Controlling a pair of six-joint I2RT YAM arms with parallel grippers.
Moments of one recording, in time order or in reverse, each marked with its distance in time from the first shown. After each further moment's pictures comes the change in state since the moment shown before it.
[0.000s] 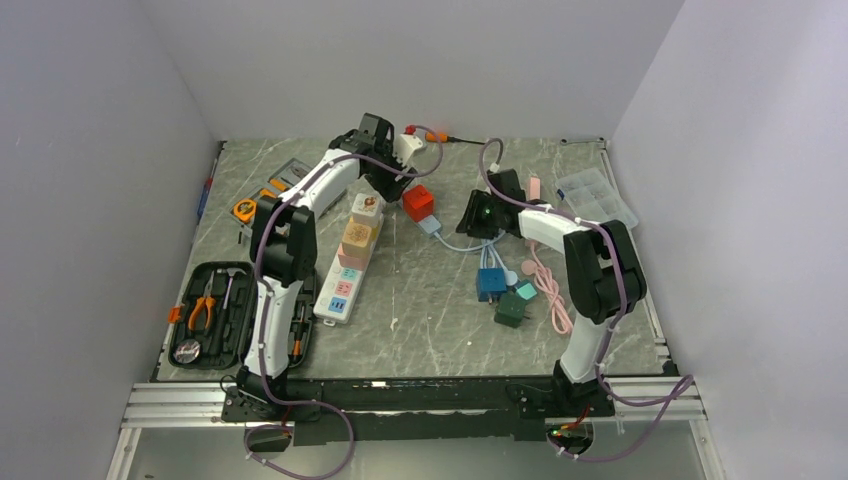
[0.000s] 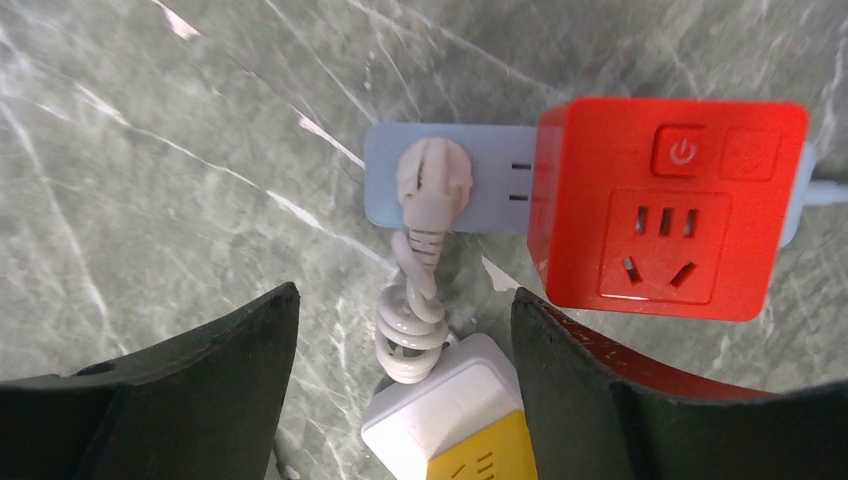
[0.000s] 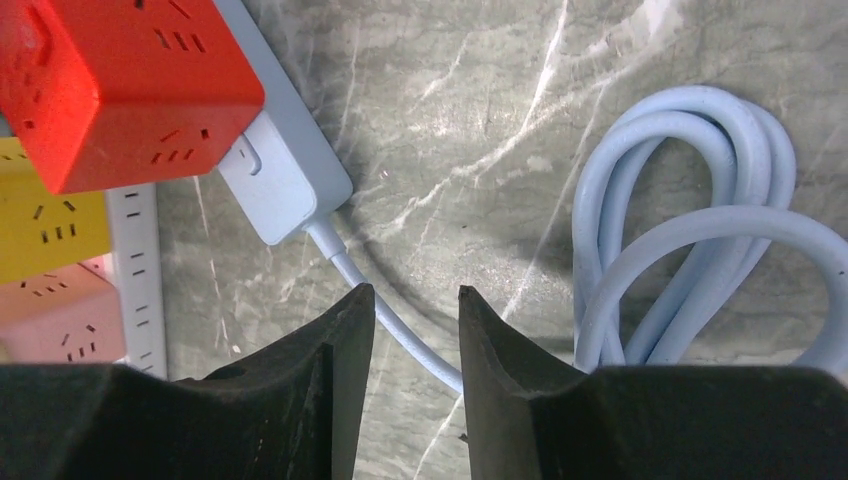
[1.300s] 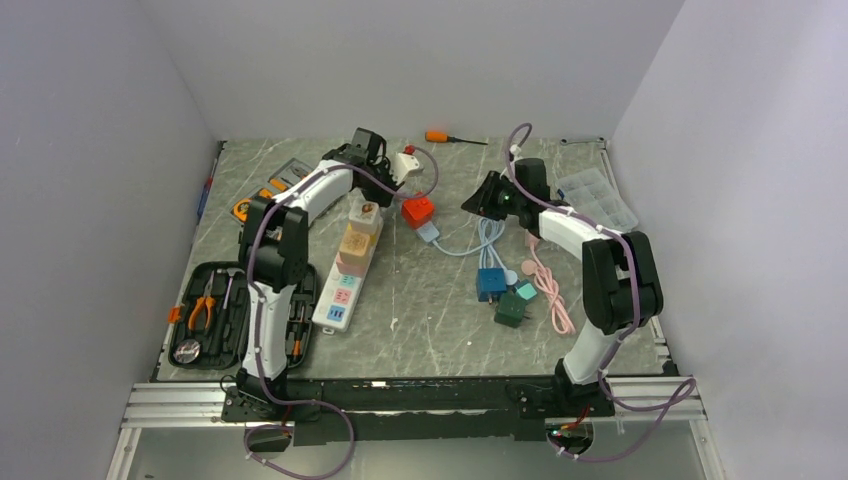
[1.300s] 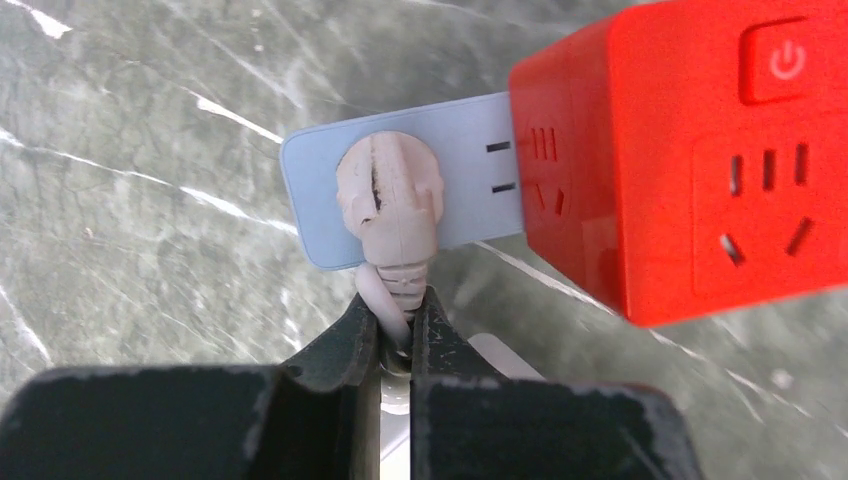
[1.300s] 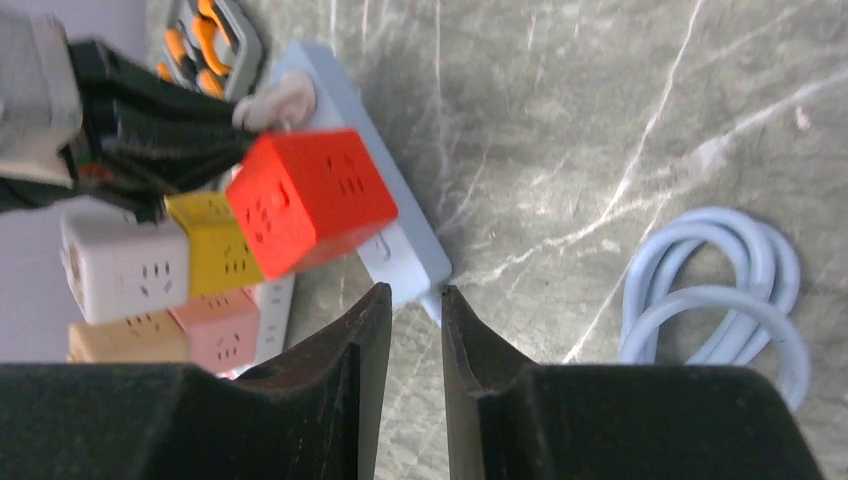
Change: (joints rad) left arm 0.013 -0.043 -0.201 0.085 0.094 0.174; right arm -0.087 -0.105 -0.058 0.191 -0.202 0.038
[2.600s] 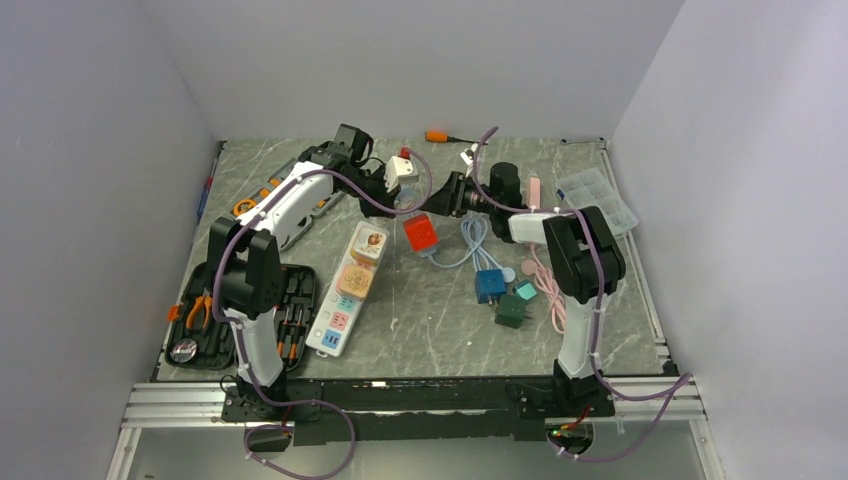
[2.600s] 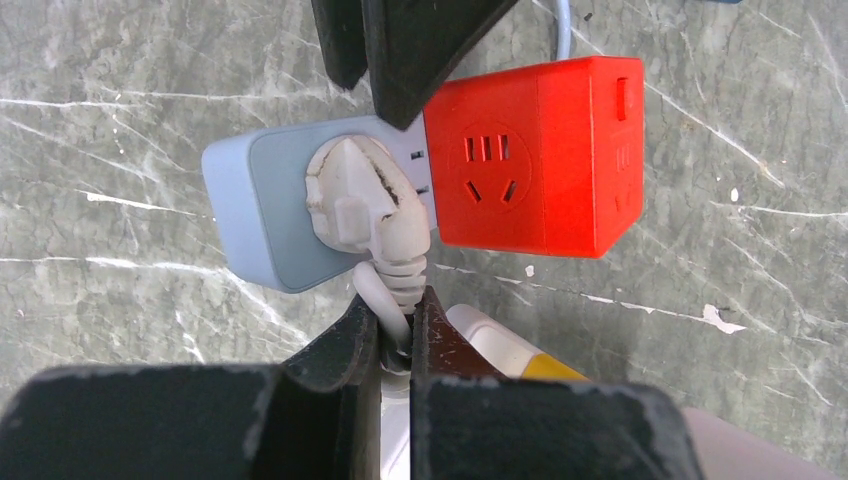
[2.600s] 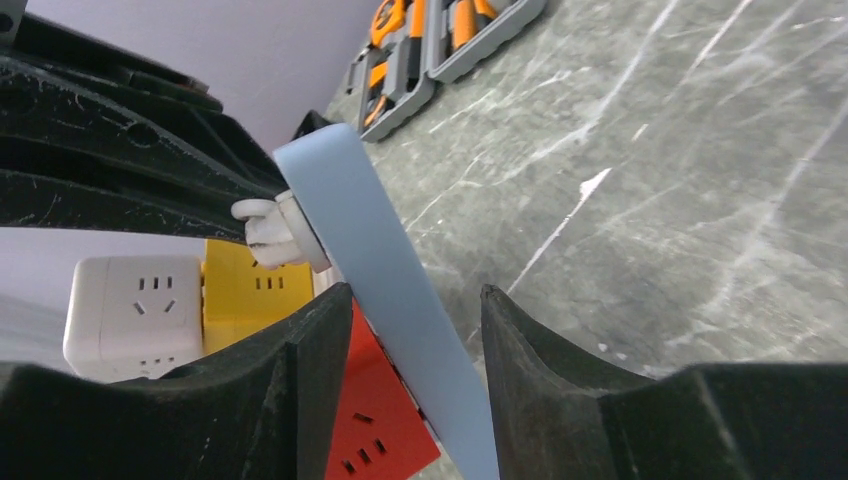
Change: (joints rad) left arm -0.004 -0.319 -0.175 -0.195 0.344 0.150; right arm 0.083 0.267 0.041 0.622 -0.435 0.105
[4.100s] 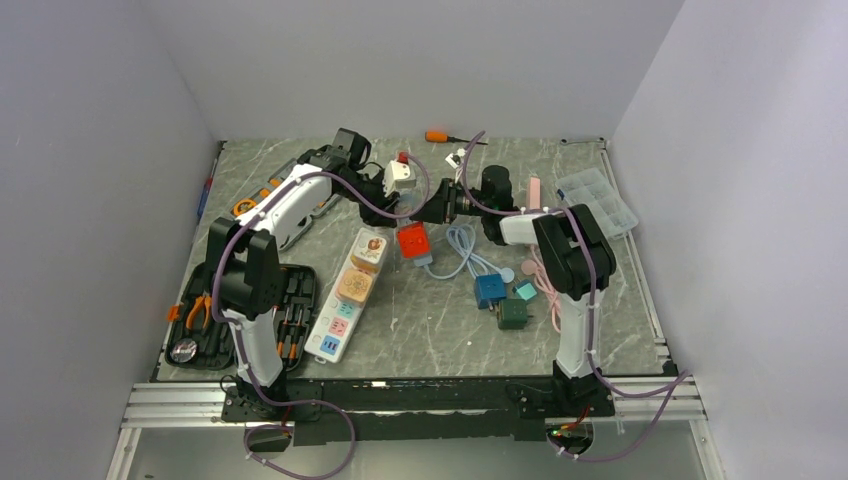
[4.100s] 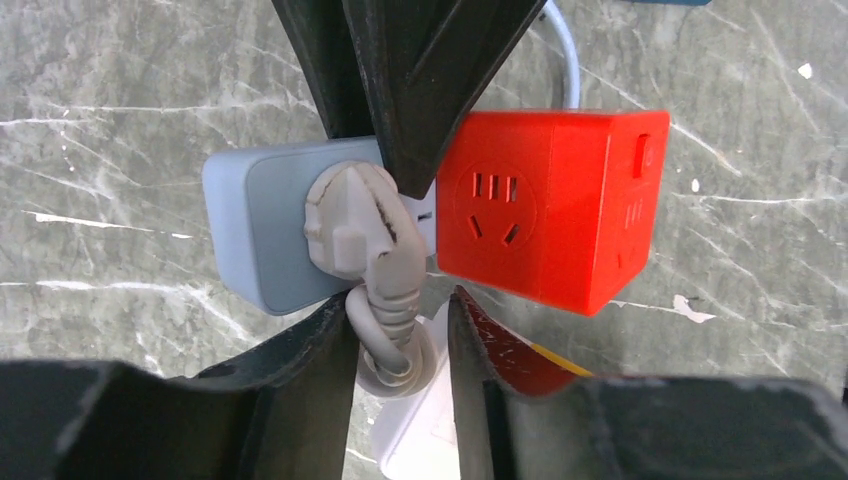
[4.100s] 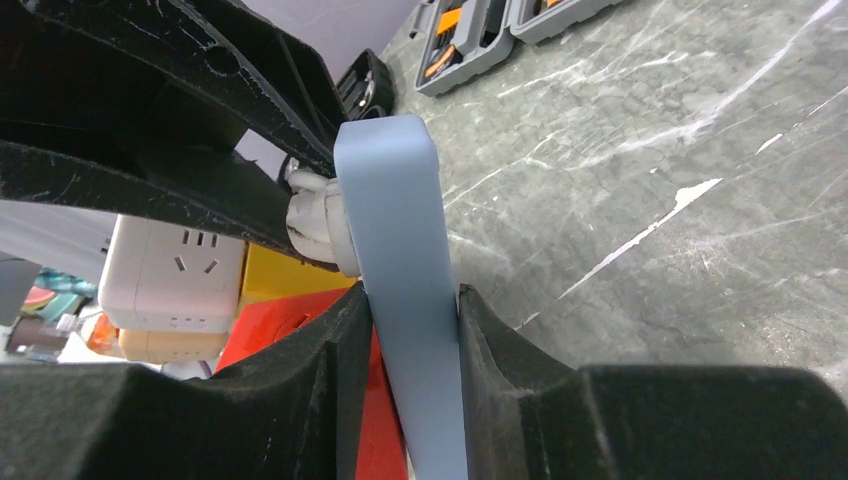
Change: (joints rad) left arm 0.006 -0.008 -0.043 -0.002 0.063 0.025; right arm 0.043 0.076 0.025 0.158 -0.178 0.023
